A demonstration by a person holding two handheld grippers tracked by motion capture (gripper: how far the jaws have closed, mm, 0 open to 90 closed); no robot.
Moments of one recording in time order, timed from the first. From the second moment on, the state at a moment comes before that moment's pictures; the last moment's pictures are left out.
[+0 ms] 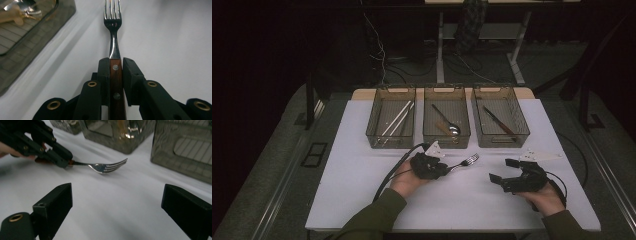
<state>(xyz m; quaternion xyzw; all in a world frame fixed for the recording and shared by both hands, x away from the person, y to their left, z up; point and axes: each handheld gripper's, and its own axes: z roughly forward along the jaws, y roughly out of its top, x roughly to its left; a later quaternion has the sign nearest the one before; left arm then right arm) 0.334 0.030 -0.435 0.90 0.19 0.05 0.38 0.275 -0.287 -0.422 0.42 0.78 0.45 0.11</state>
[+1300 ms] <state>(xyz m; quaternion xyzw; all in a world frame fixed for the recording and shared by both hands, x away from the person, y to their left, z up) 0.301 0.052 -0.397 0.87 0.19 0.08 0.44 0.328 -0.236 -0.420 0.42 0.71 0.56 -0.02</state>
